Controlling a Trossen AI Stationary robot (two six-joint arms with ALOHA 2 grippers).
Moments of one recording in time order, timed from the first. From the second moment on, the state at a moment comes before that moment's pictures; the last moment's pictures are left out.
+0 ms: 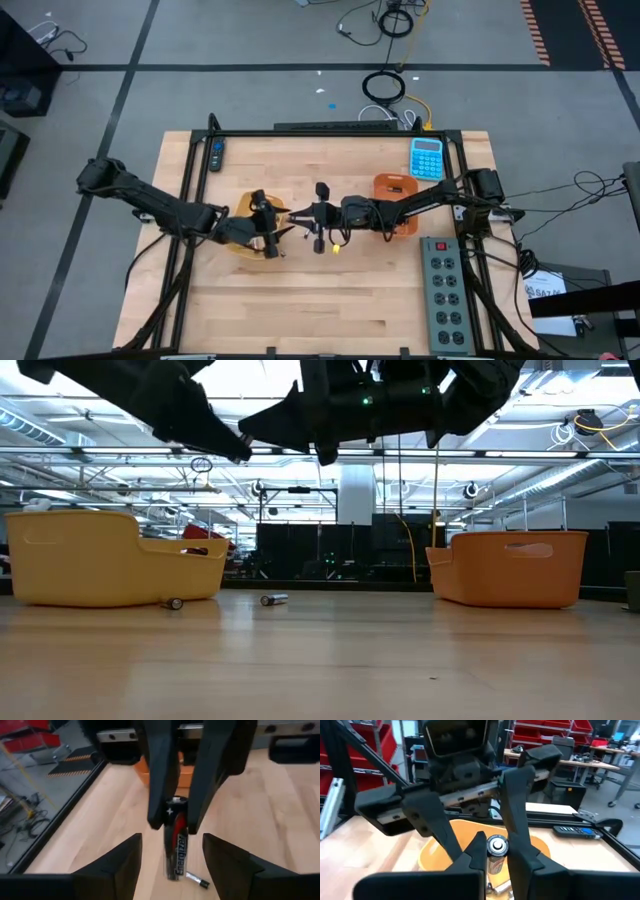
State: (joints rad) left arm -0.32 1.22 0.62 0.09 -0.59 -0.02; right arm 0.07 1.88 1.04 0.77 0.11 -0.07
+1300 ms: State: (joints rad) left arm -0.41 1.05 0.66 -0.62 -0.47 -0.55; right arm 0.16 1.83 1.04 0.22 0.21 0.20
